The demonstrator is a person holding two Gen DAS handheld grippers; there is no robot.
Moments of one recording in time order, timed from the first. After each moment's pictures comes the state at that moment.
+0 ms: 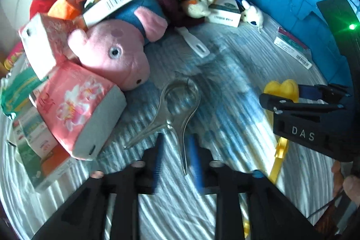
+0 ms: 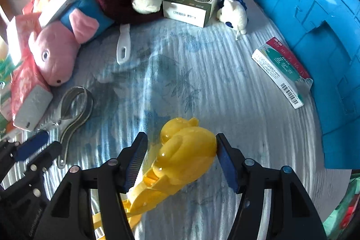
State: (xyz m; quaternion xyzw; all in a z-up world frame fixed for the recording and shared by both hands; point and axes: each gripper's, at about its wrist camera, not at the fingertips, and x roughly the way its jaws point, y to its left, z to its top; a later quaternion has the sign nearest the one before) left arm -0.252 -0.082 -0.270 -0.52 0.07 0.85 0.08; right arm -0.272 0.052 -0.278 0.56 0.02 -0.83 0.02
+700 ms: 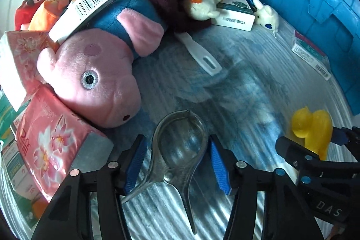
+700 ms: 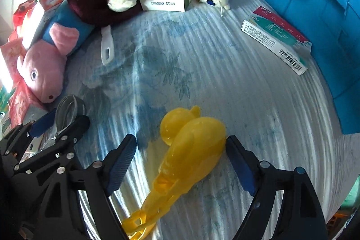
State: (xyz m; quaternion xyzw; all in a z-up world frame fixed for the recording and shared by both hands) left arm -0.308 -0.076 -0.292 -0.52 0.07 0.84 0.08; right arm -0.259 0.065 -0.291 0.57 -0.06 -0.82 -0.03
